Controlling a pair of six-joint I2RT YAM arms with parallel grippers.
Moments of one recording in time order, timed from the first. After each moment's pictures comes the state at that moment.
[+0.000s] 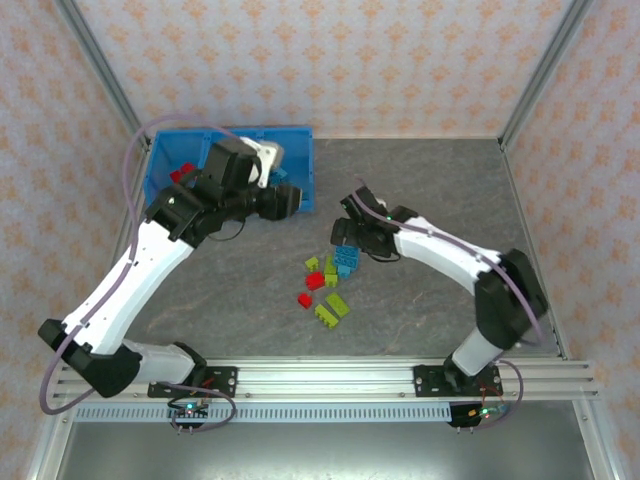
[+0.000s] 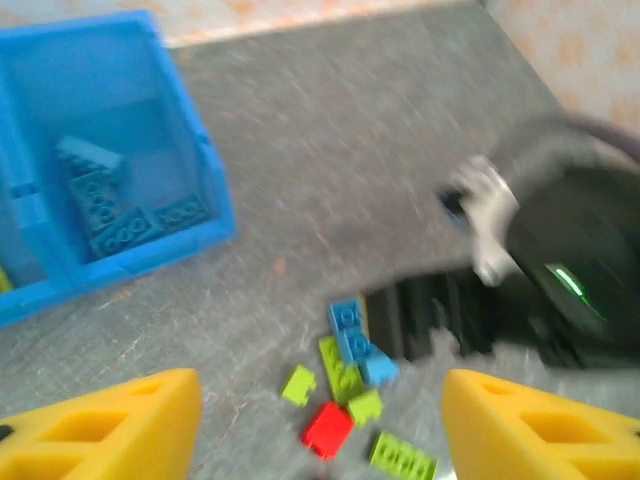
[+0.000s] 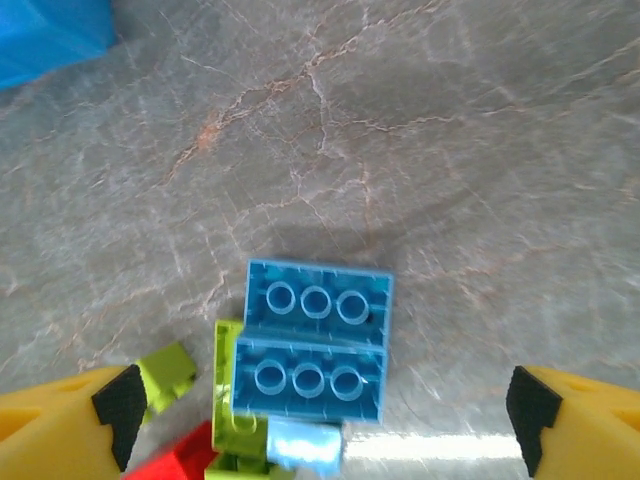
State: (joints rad) left arm -0.54 1.30 1.54 -0.94 0.05 -0.23; right arm 0.66 1.66 1.20 -0.65 0.12 0.80
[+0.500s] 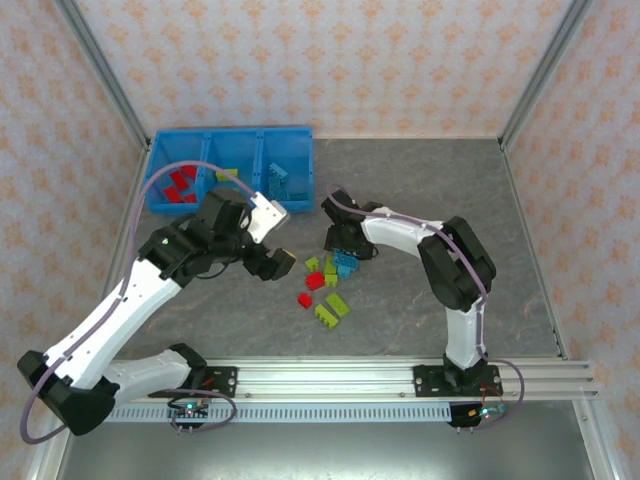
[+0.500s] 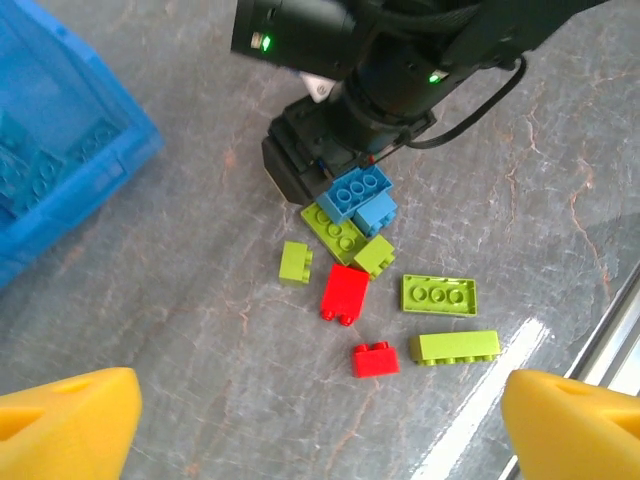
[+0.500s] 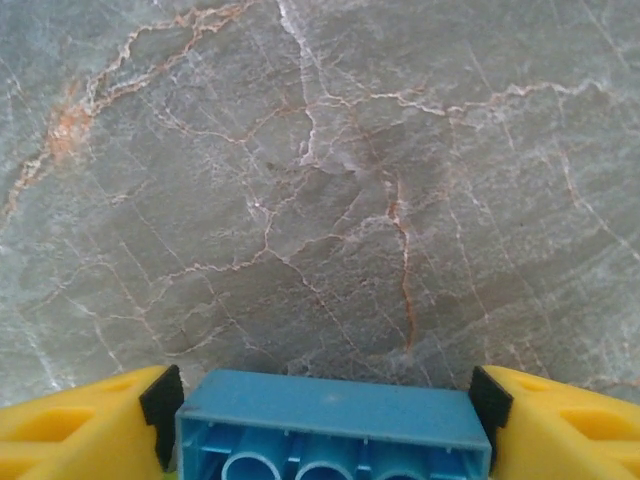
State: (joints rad) left arm -0.55 1.07 1.19 -0.91 0.19 0.12; right arm 0.66 1.96 1.33 -0.65 0.12 0.83
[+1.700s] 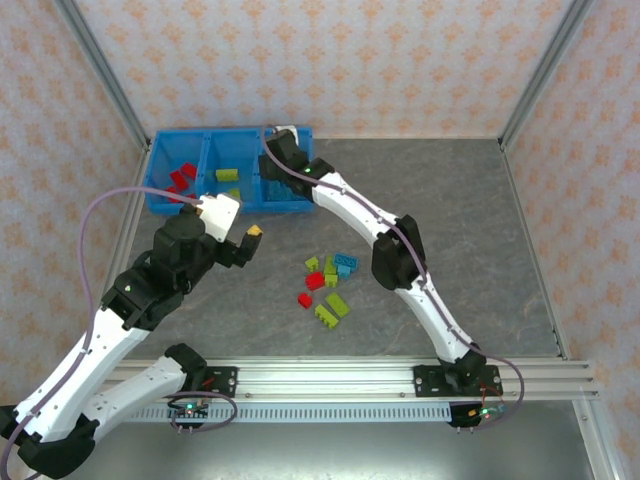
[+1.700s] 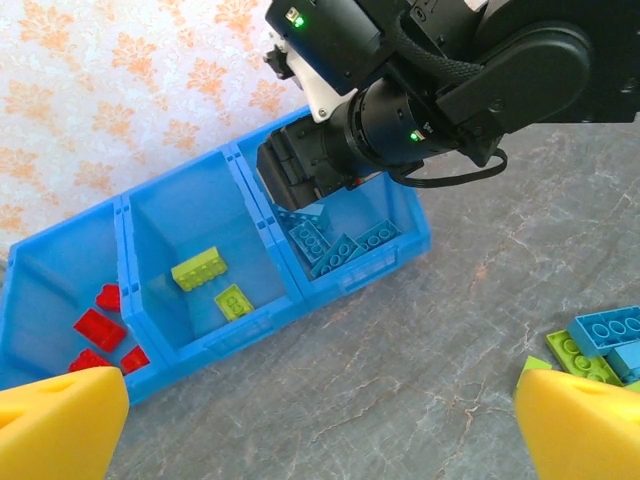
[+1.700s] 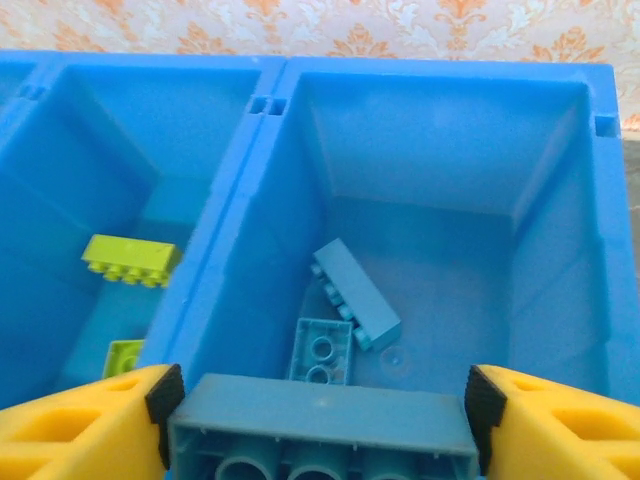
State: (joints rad) left arm -0.55 0.78 1.00 -0.65 -0.32 0.11; right arm 0.74 2.53 2.50 -0.60 0.29 0.39
